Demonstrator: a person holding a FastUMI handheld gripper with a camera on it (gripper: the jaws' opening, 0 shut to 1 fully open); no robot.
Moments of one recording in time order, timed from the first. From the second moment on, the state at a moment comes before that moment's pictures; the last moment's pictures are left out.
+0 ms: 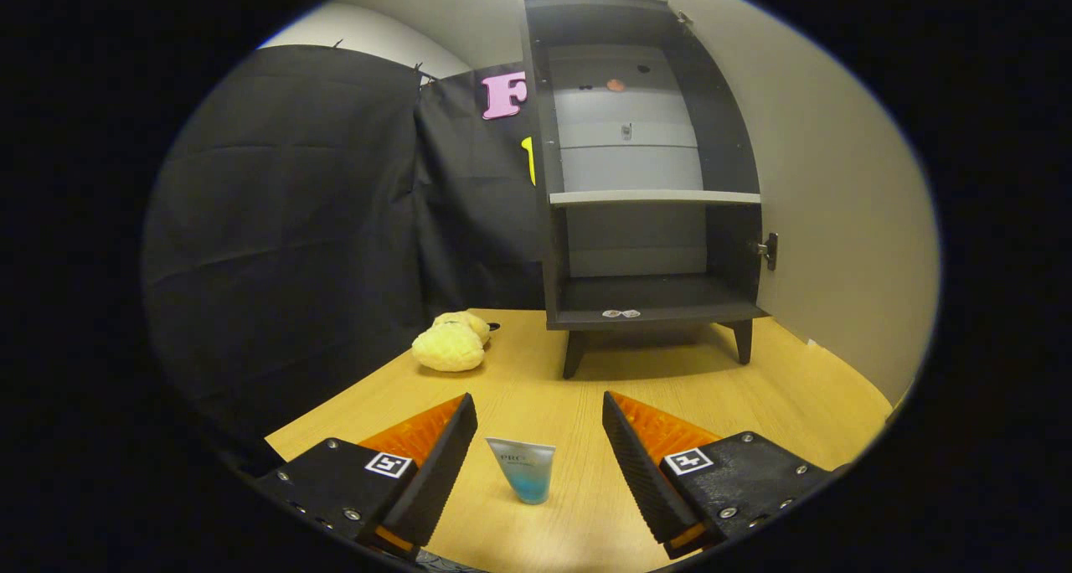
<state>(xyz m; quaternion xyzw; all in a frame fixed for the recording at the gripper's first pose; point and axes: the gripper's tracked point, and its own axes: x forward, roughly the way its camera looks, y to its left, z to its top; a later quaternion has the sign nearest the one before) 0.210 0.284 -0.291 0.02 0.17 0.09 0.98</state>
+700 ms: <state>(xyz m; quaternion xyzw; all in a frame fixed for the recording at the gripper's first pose) 0.206 0.296 -0.394 0.00 0.28 0.07 0.96</state>
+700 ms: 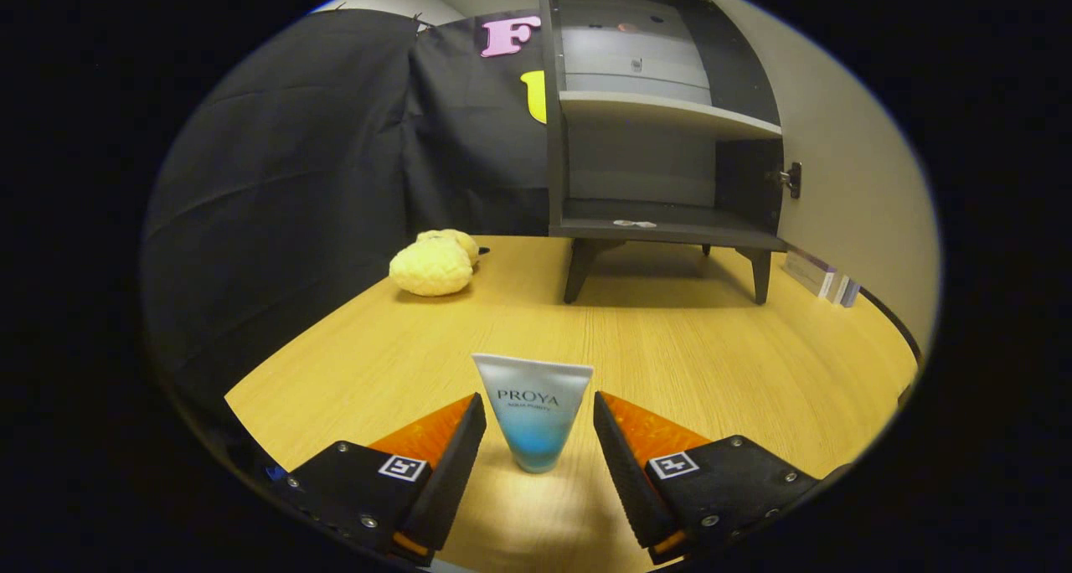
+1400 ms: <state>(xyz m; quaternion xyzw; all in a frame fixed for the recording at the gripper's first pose) 0.203 0.273 -0.359 -0.02 0.29 0.09 0.95</state>
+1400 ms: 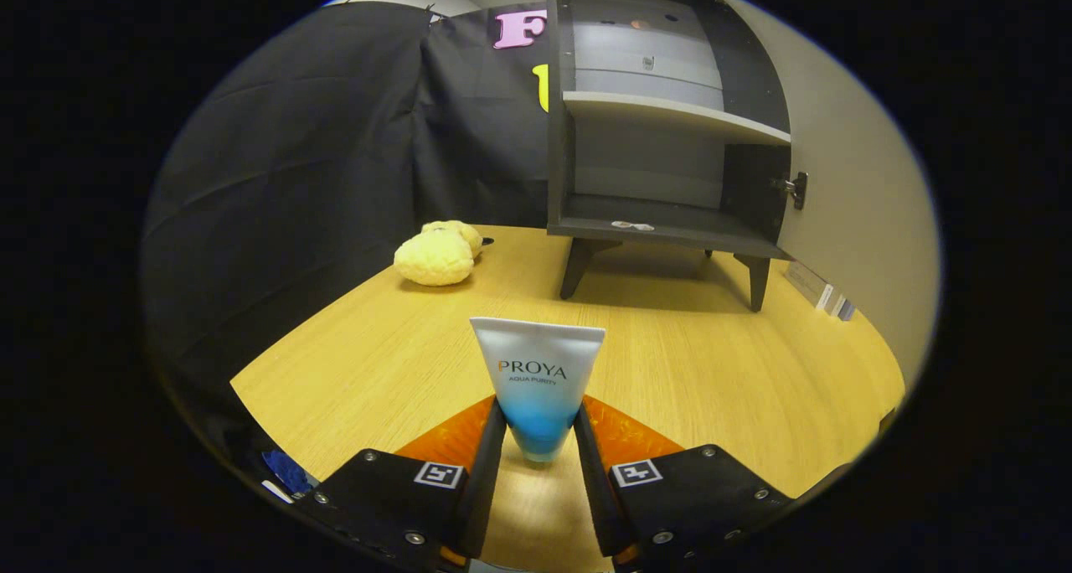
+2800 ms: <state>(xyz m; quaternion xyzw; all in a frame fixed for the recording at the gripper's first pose) 0.420 0.188 -0.087 -0.01 0.19 0.10 0.98</state>
